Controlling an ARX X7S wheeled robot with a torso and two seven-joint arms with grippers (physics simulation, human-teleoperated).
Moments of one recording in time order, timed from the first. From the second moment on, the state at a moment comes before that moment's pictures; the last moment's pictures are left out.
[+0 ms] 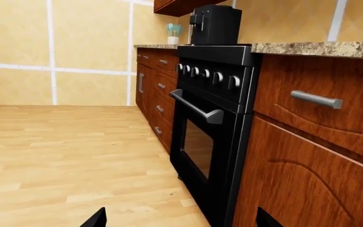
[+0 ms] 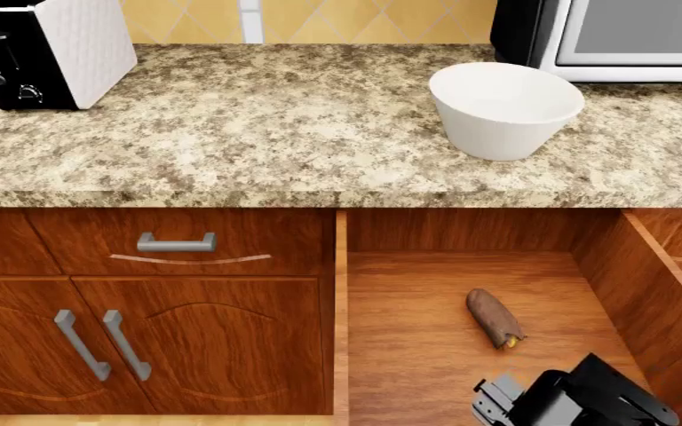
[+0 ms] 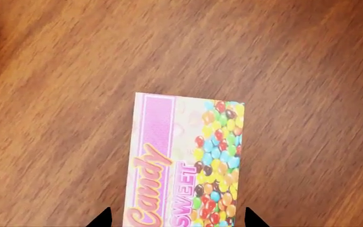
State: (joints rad) left arm 0.28 -0.13 -0.53 -0.64 -0.43 0.90 -0.41; right arm 1.18 0.83 -1.97 -0.30 2.56 -0.67 1.21
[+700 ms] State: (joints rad) left arm 0.28 -0.13 -0.52 -0.64 -0.43 0.91 -0.41; right arm 1.16 0.80 -1.95 -0.26 2.58 -0.65 1.20
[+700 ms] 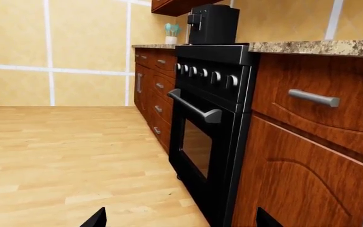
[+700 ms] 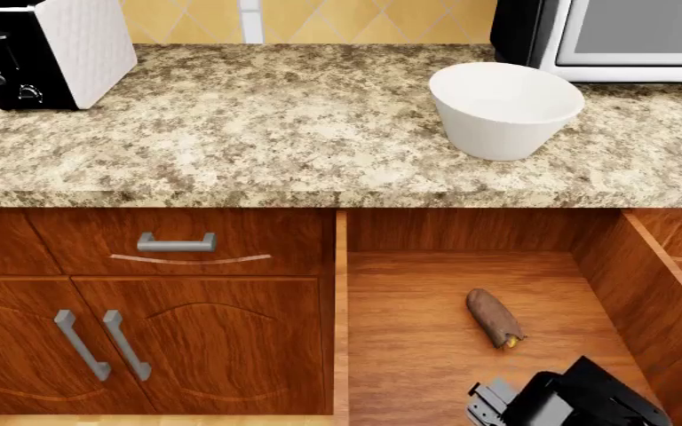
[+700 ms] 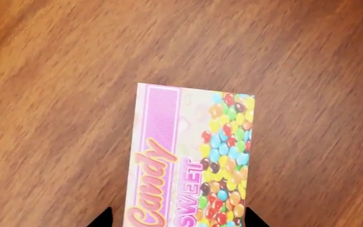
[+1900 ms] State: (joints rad) left arm 0.27 -0.13 -0.52 -0.65 -0.42 0.91 -0.41; right arm 1.19 0.82 -1.95 -0.31 2.49 -0.71 1.25
